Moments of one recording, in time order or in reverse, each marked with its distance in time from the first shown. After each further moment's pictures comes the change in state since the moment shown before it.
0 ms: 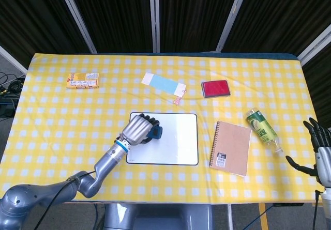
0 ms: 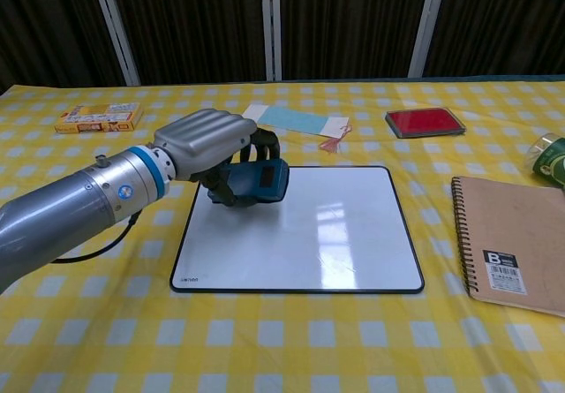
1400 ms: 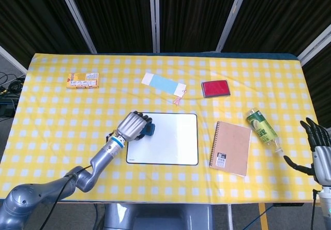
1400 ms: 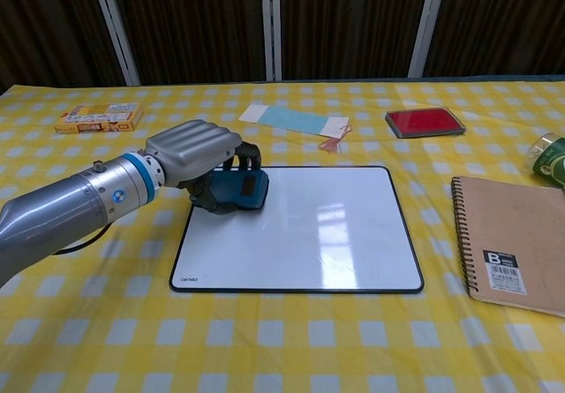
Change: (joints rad) left arm -0.015 -0.036 0.044 0.173 0.011 -0.048 -0.060; right arm 0.010 -0.010 -0.001 0.008 0.002 -0.019 0.001
